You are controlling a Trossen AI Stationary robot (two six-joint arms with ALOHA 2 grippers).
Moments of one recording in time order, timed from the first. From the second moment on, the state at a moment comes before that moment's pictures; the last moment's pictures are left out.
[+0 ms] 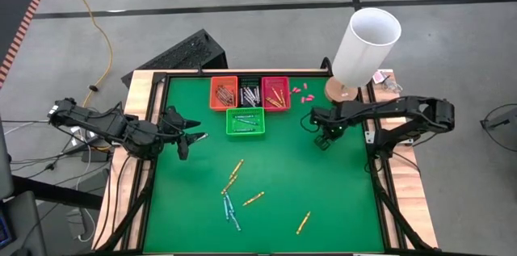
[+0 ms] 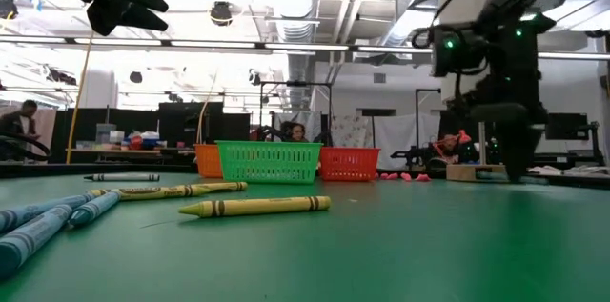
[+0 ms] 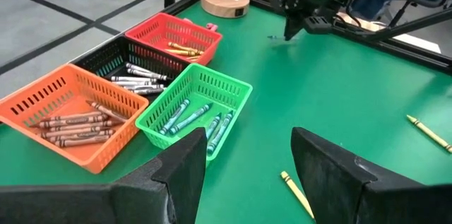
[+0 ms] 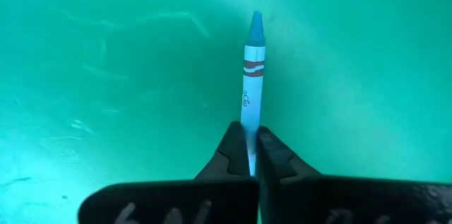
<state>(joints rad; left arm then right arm) -0.30 0.58 0.59 -0.40 -0.61 -0.45 -0.28 1.30 0.67 -0.85 0.07 0.53</state>
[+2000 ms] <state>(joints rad) -0.30 0.58 0.59 -0.41 -0.66 -0.45 -0.10 1.73 1.09 0.25 -0.02 0.12</state>
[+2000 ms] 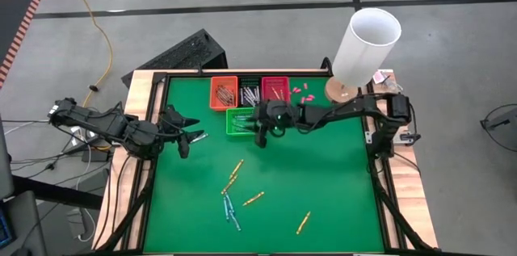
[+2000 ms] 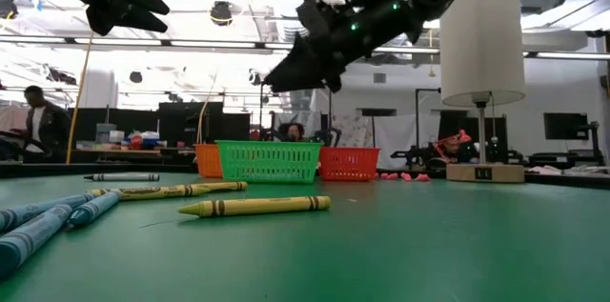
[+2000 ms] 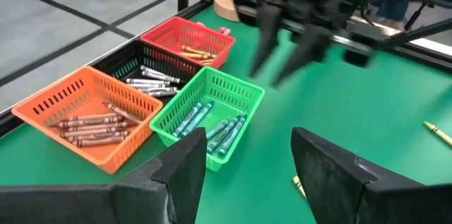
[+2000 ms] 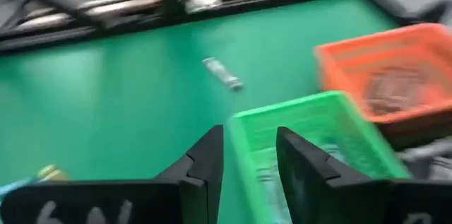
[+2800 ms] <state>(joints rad) -0.30 0.62 0.59 -0.40 -0.64 -0.48 0.49 1.66 1.24 -0.57 -0.03 0.63</state>
